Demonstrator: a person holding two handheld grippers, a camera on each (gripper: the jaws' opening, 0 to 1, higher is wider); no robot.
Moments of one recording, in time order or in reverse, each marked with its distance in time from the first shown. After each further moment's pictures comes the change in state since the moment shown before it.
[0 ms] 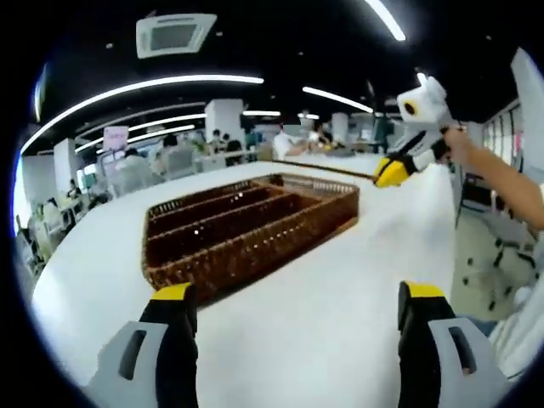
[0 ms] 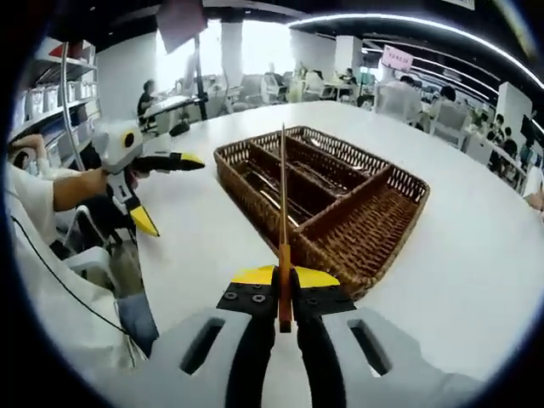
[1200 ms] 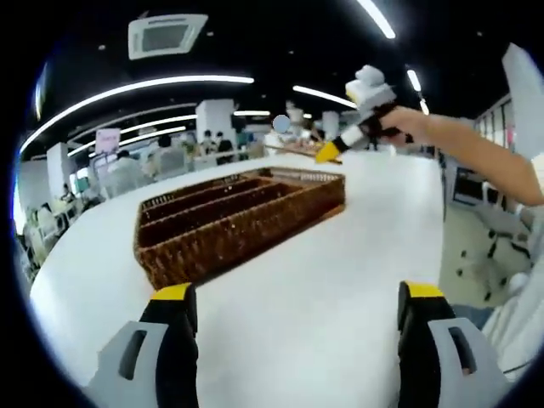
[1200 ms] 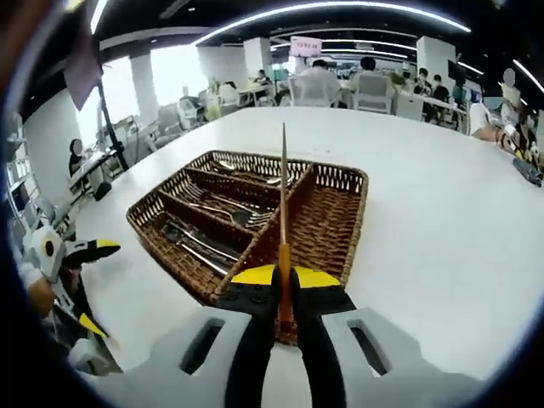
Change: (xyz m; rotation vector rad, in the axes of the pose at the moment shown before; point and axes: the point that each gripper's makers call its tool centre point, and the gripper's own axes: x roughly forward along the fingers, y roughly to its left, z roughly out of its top) left arm -0.014 -0.013 -0.016 0.030 0.007 -0.041; right arm 0.037 -0.077 0.018 0.322 0.000 -0.318
